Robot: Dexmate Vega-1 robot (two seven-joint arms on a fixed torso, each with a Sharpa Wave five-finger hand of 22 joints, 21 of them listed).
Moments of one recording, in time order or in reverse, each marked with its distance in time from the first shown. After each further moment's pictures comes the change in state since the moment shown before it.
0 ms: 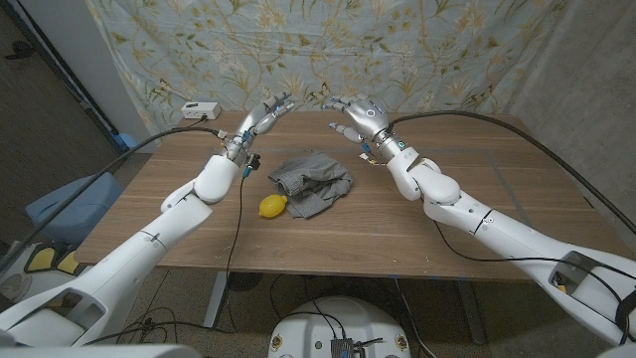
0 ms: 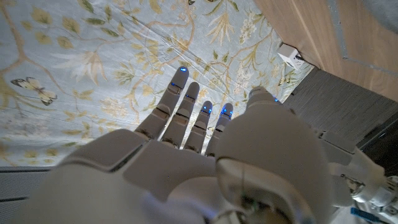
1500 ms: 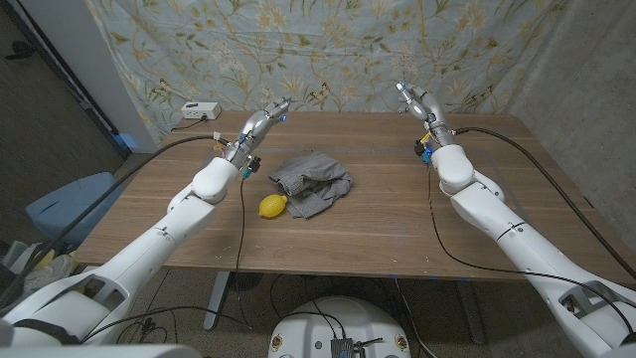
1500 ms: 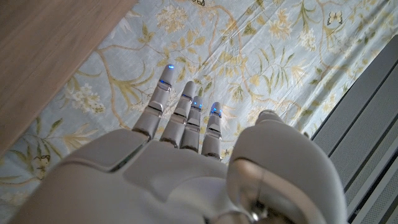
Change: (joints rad) left arm -0.081 -0.069 0.029 0.230 -0.252 -0.166 -0.218; left_hand -0.067 -0.015 -0.030 0.034 0.000 -0.040 -0.033 0.000 -0.009 -0.022 -0.007 0.000 -0.004 -0.043 -0.025 -0.004 -0.002 0.016 -0.002 0.004 -0.002; right arm -0.204 0.076 0.434 0.068 1.149 0.305 0.068; right_hand -0.296 -0.014 -0.019 0.039 -0.117 -0.040 0.143 -0.028 0.000 0.014 0.166 -0.006 0.000 -0.016 0.020 0.002 -0.009 -0.036 0.154 -0.071 0.004
